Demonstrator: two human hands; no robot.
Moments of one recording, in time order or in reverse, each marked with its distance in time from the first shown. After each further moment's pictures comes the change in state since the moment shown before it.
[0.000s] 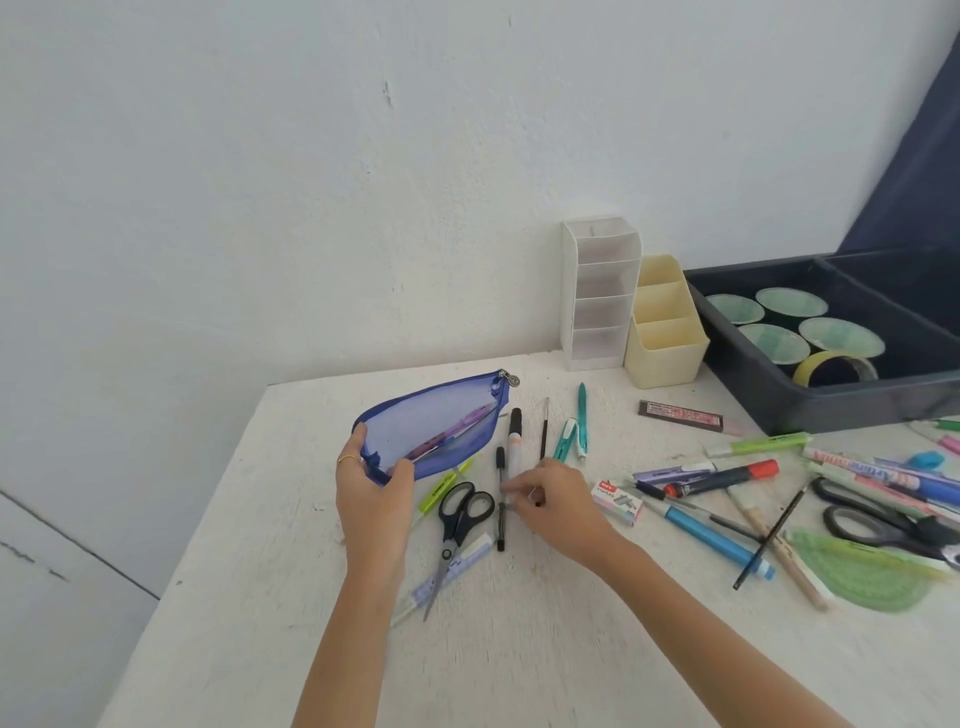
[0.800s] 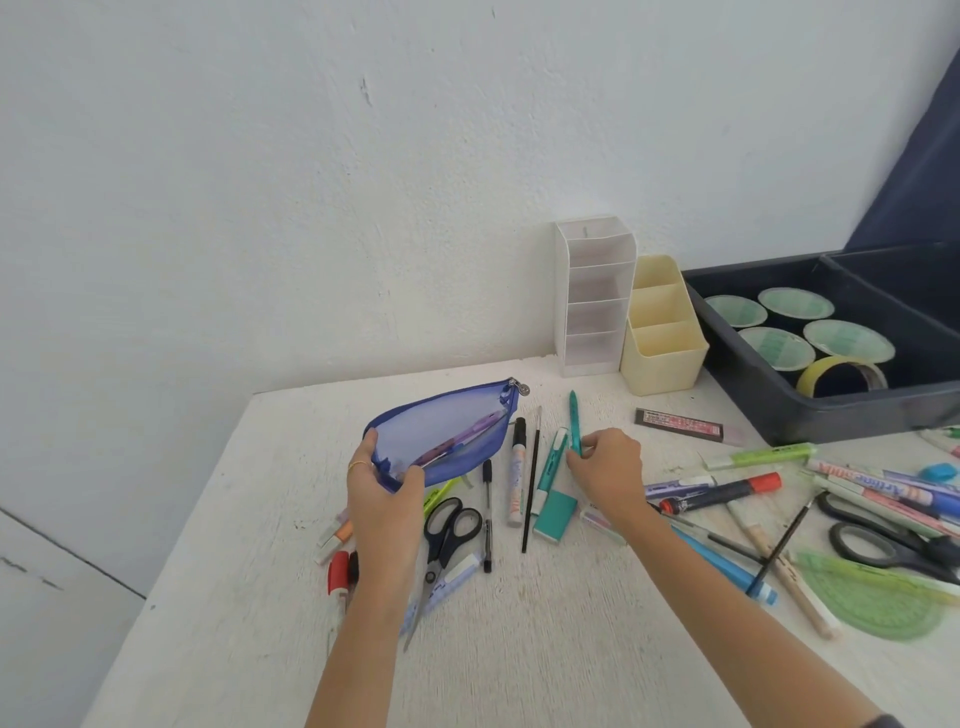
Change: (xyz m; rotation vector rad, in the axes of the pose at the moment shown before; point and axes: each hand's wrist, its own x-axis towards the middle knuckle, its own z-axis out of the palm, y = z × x) left_hand 0.002 0.001 0.032 0.002 -0.022 -0.028; right_hand 0.051 0.043 -0.036 0.077 0.296 0.448
